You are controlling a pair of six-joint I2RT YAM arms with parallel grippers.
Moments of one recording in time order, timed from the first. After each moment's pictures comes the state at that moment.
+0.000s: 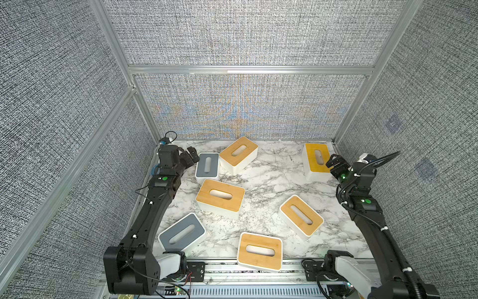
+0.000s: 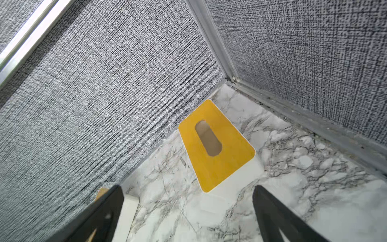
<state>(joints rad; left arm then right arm) -0.09 1.29 1.10 -0.28 0.04 -0.55 -0.08 0.96 0.82 -0.16 0.10 0.70</state>
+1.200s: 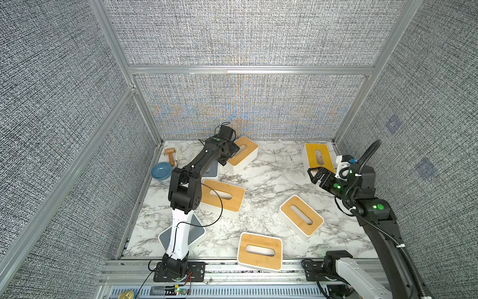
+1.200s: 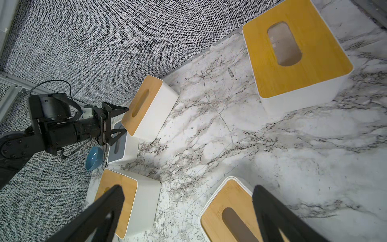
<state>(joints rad) -0.41 2.24 2.02 -0.78 0.00 -1.12 0.06 0.86 0.98 -0.64 -0.22 0.56</state>
